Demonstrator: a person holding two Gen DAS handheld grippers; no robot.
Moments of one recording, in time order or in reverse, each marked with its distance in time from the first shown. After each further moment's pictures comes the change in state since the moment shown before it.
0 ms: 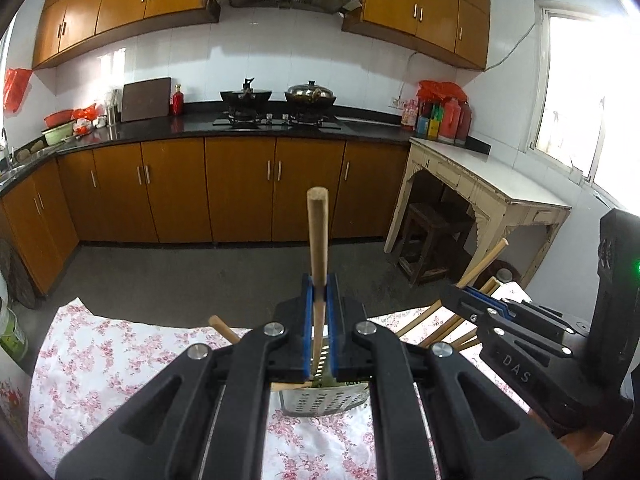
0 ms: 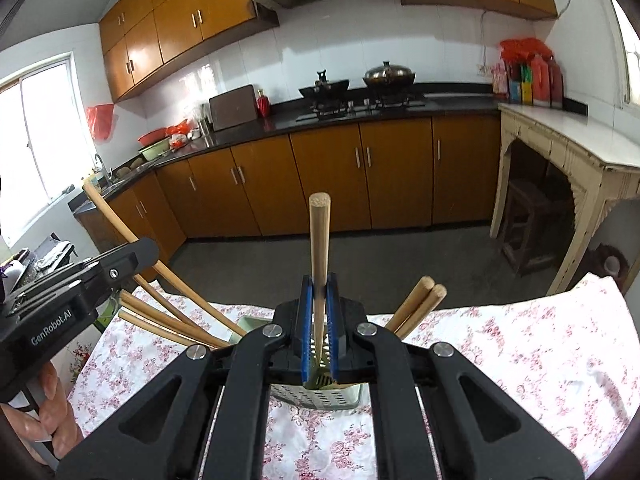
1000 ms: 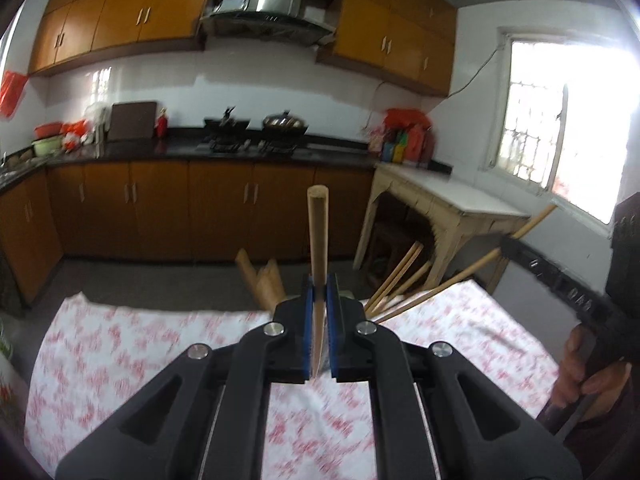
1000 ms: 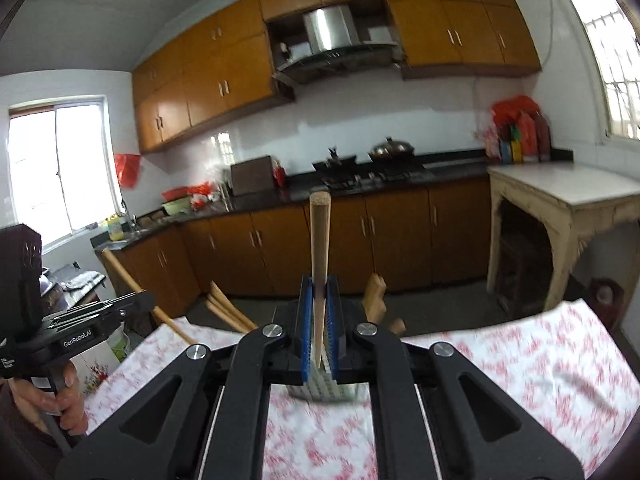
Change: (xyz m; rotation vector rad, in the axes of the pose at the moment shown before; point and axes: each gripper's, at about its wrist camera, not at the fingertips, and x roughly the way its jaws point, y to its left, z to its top) left arm -0.130 0.008 -0.043 0.015 -0.129 -0.119; right arm -0.146 0.004 -0.021 -0.042 -0.295 0.036
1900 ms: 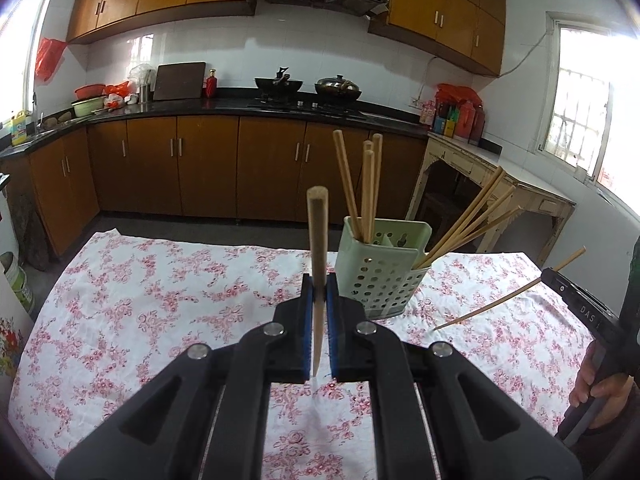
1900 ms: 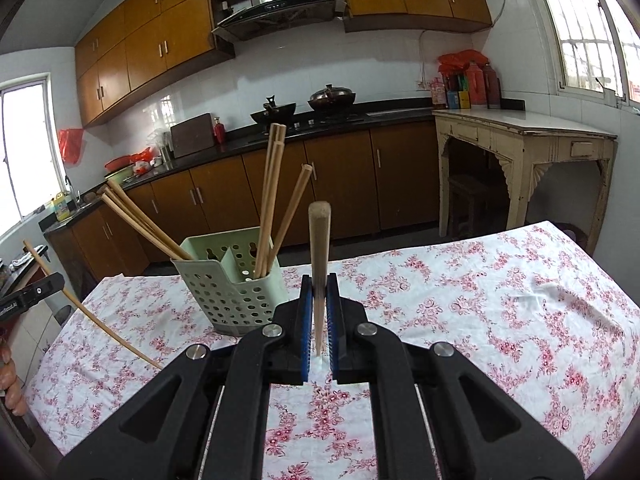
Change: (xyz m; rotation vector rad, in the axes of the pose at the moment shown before) left arm 0.026 0.056 -0.103 -0.069 0.105 0.166; right arm 0.035 -0.050 -0.123 0.071 0.145 -0.205
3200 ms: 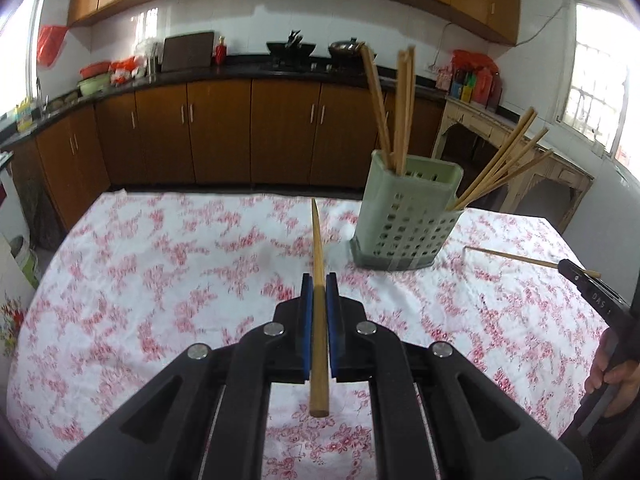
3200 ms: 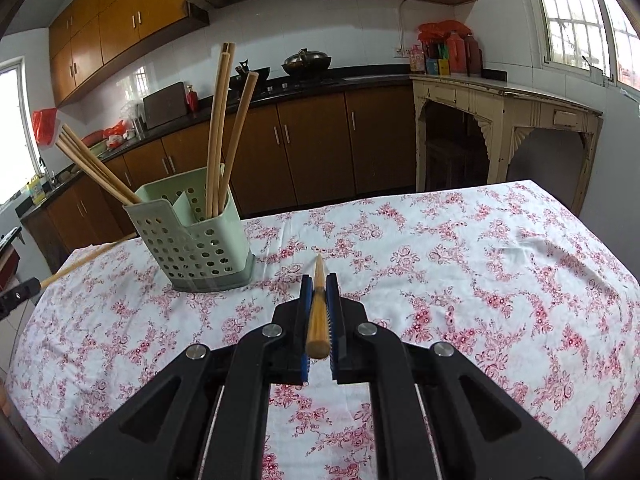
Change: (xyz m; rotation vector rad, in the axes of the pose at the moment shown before) left arm 0.031 0.017 -0.046 -0.011 0.133 0.062; right arm 0.026 -0.019 -0.041 0.020 0.122 -0.093
